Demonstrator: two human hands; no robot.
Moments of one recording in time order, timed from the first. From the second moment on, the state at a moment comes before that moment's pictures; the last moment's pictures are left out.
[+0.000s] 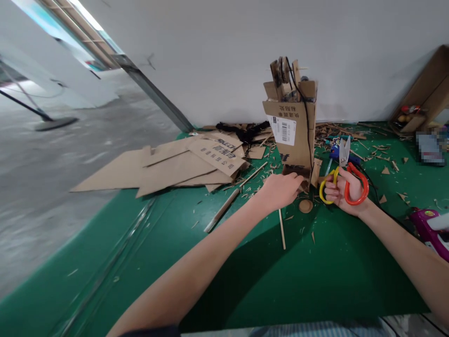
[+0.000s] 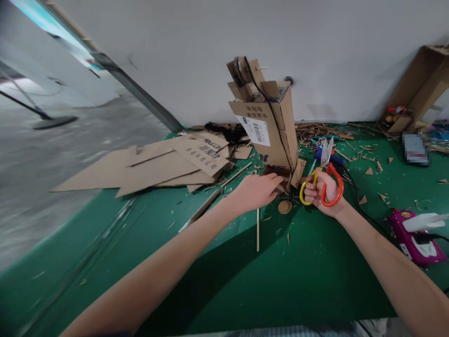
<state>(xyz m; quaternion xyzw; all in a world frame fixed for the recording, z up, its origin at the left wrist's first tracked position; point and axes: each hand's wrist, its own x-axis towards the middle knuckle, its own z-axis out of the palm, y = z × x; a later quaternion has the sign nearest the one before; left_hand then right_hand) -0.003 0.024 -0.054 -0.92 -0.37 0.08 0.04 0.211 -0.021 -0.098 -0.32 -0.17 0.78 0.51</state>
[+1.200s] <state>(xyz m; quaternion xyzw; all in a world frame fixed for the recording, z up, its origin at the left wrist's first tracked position) 0.028 0.011 -0.045 -0.90 -0.35 -0.15 0.20 0.213 -0.020 -0.105 -0.31 -0.20 0.77 0.52</state>
